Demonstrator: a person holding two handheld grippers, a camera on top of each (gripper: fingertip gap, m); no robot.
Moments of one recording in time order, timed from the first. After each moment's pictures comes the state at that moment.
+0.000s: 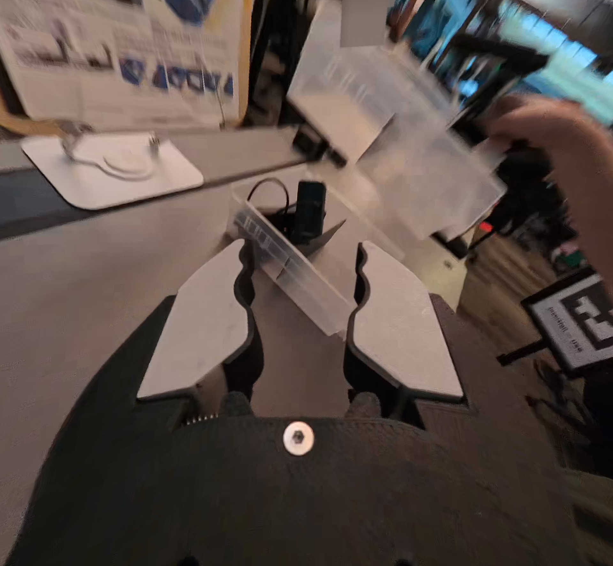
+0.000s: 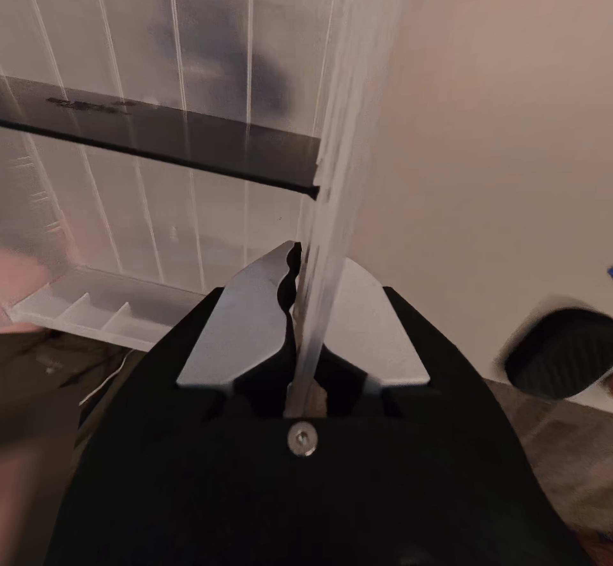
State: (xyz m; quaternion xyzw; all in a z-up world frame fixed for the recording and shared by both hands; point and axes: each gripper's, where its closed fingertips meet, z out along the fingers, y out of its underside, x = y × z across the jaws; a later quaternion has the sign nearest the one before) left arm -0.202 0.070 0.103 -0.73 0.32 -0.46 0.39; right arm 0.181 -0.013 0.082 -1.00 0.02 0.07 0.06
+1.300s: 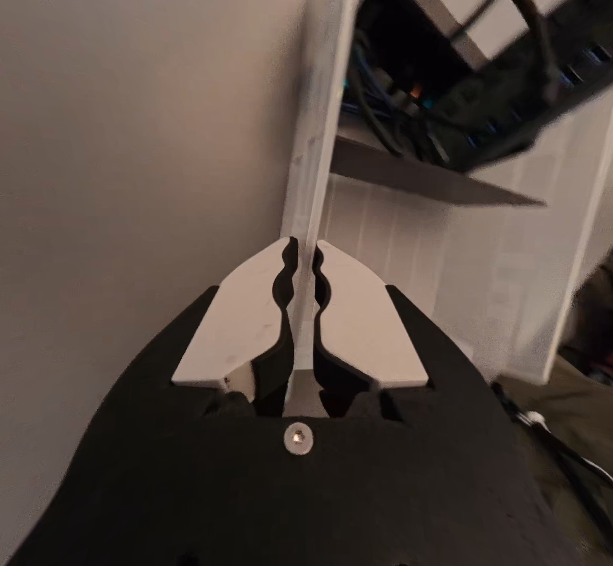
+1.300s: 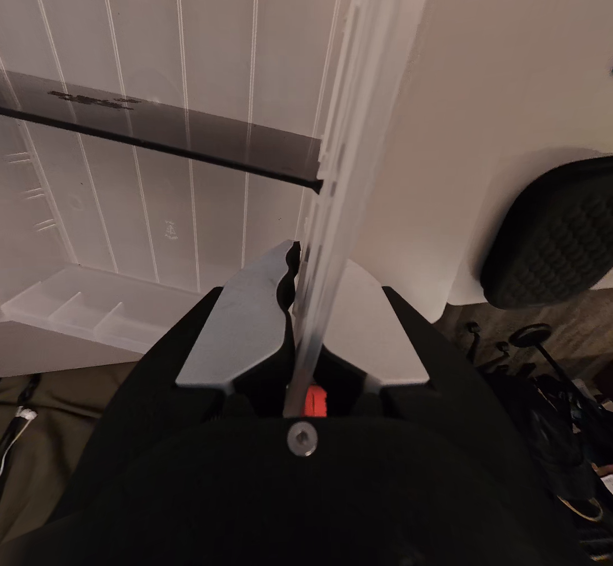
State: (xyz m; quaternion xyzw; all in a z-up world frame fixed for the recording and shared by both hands) left arm -0.207 0.114 -0.082 -0.89 0.39 -0.22 0.11; right arm 0.363 -0.145 -0.080 -0.98 0.19 -0.01 -0.06
